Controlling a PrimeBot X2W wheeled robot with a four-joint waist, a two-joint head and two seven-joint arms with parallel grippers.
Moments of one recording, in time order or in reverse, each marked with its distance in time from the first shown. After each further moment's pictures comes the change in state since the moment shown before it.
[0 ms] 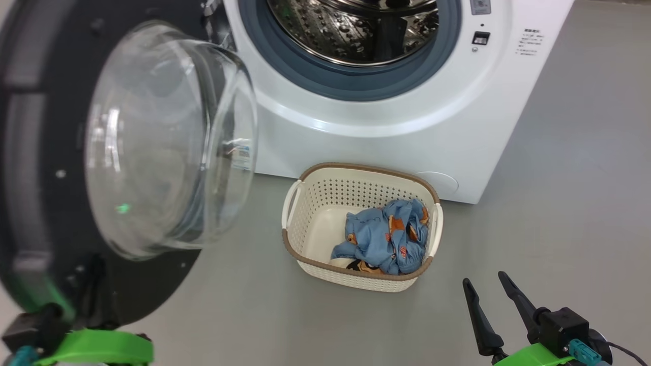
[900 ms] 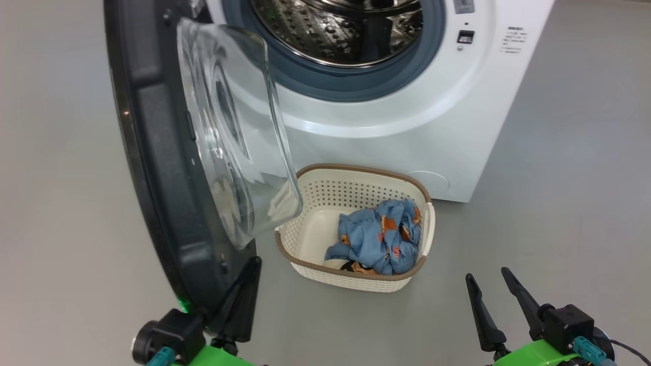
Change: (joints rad) left arm 0.033 -0.004 -0.431 -0.131 0.006 -0.027 -0.001; right arm -0.006 0.000 -0.007 -0.010 0.016 0.000 0.000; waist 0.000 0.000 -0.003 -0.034
